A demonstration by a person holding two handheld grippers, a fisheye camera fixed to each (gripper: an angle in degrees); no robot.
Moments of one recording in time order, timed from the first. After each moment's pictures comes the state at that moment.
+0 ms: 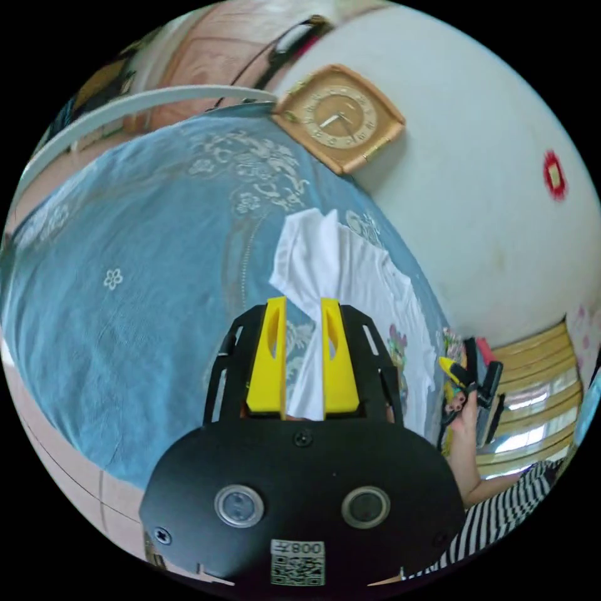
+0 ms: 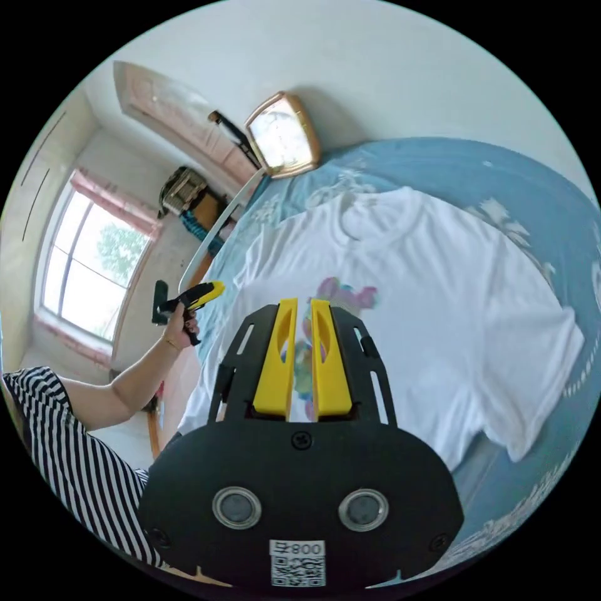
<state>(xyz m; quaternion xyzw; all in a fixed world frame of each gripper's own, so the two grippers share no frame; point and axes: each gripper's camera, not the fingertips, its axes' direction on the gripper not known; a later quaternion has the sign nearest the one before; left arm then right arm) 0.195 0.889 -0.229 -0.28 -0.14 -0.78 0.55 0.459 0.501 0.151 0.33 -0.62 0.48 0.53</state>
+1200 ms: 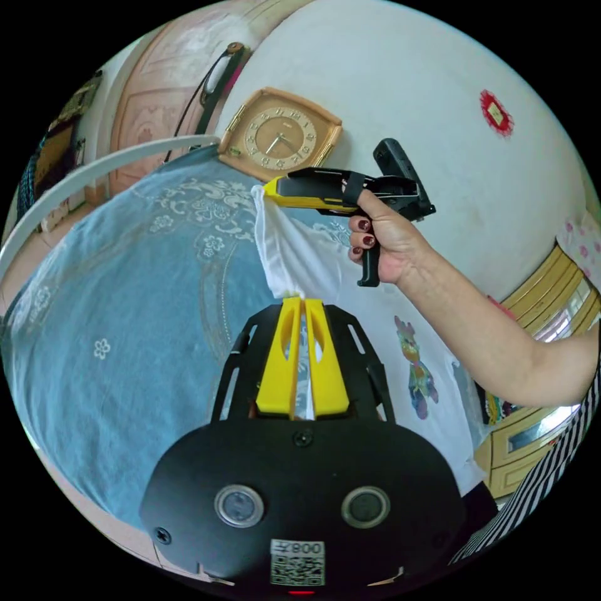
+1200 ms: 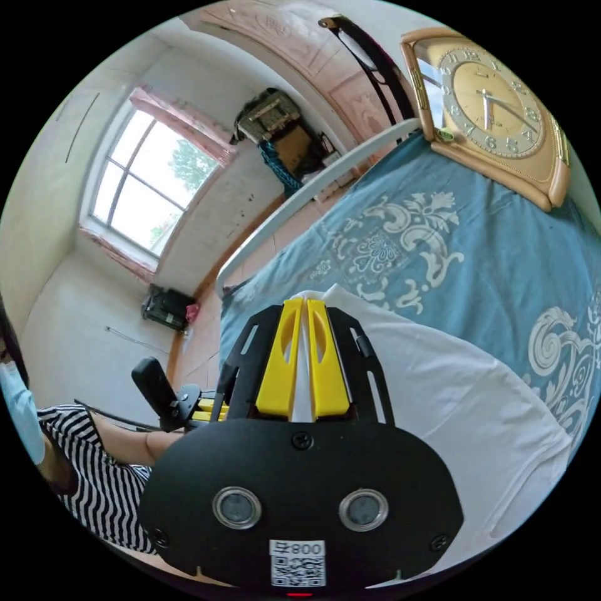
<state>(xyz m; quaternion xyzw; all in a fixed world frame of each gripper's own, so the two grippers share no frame) 0.082 0.659 -0.477 -0.27 -0.15 -0.67 0.68 0.693 0.011 -0.002 0.42 -0.67 0.24 0.56</state>
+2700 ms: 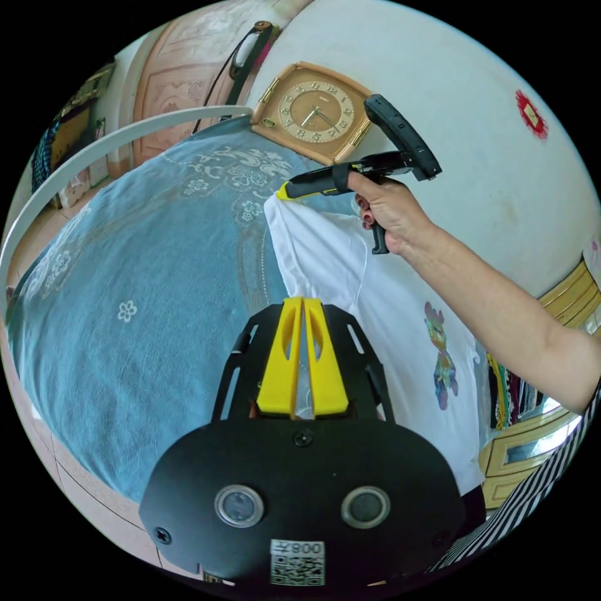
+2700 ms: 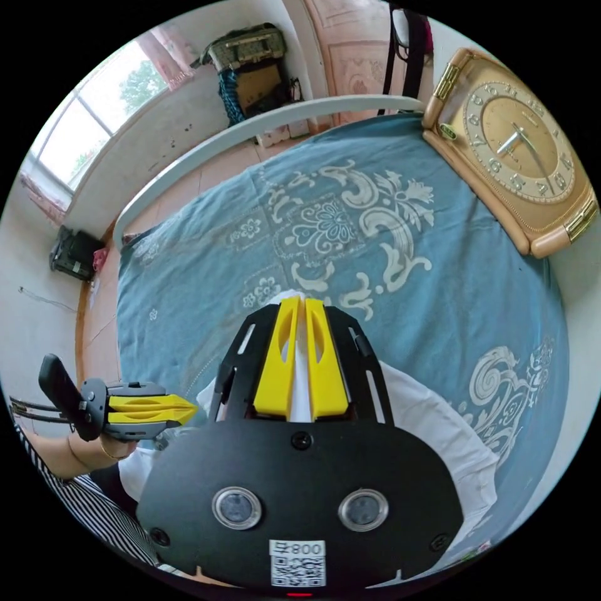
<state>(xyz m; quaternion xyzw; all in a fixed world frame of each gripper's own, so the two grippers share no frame) 0.148 0.638 -0.458 -0.34 -0.15 -0.69 0.62 0.636 0.006 -0.009 0.31 -0.53 0.22 0.76</state>
